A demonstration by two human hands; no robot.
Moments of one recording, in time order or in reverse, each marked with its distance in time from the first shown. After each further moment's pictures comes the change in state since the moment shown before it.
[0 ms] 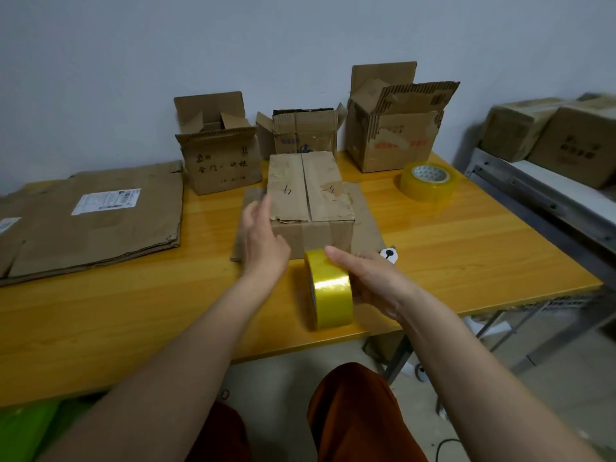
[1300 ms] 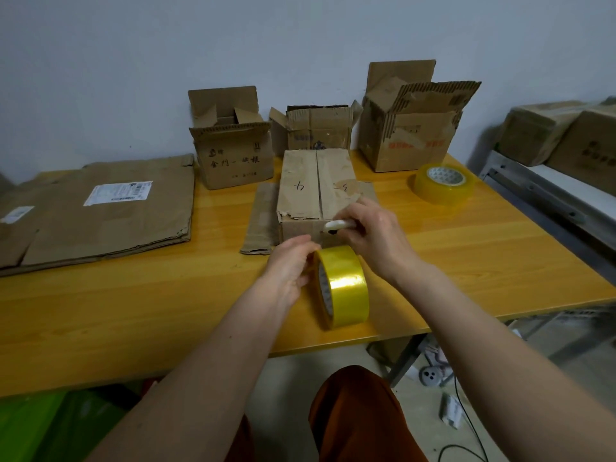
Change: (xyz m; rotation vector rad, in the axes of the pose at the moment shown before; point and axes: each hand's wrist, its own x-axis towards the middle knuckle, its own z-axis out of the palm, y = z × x) left_hand -0.016 0.002 0.014 -0.872 -0.356 -0.685; right_hand 0.037 -0.028 -0.008 -0.909 0.391 -0.739
